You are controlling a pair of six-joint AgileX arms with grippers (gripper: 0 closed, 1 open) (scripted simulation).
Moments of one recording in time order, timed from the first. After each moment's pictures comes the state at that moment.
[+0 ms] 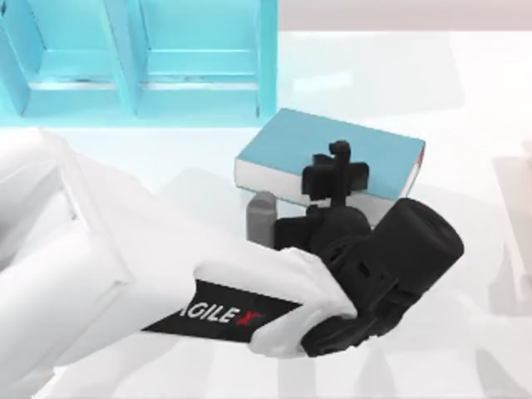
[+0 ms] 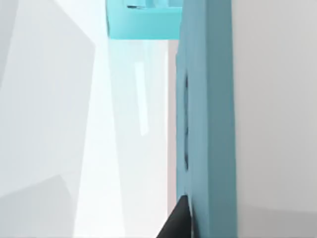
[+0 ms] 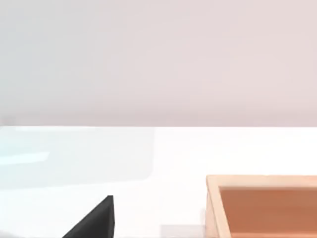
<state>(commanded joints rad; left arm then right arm) -1.09 2.03 1.10 0.31 -1.11 -2.10 0.00 0.00 0.00 0.00 0.00 0.00</state>
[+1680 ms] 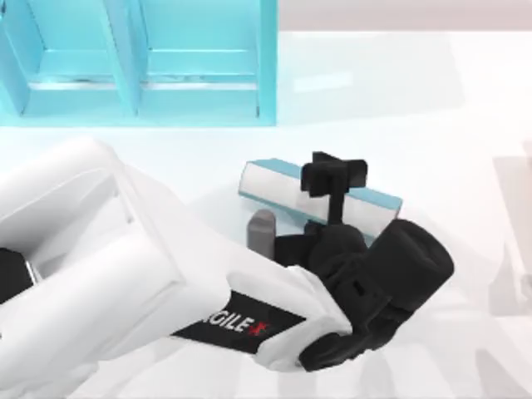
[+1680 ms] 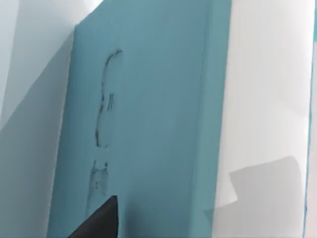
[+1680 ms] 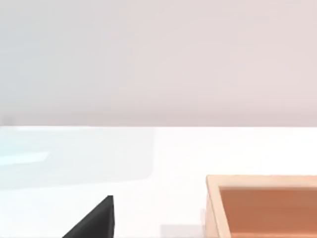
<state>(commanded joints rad) -1.09 2.10 1.08 0.40 -1.11 -2.10 0.00 0.00 0.00 0.00 0.00 0.00</state>
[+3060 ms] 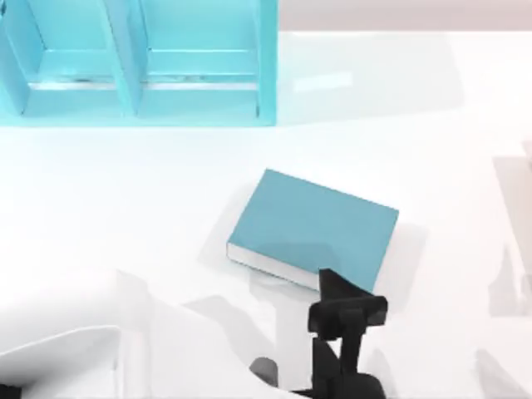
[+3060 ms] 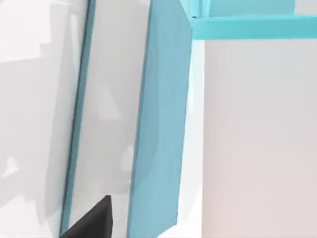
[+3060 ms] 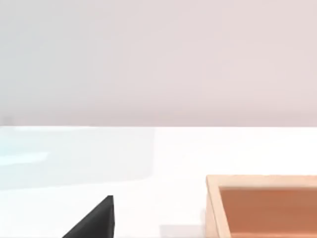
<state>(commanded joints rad) -1.46 2.05 1.17 -0.74 -1.29 -3.13 0.00 0.00 0.00 0.00 0.00 0.00</state>
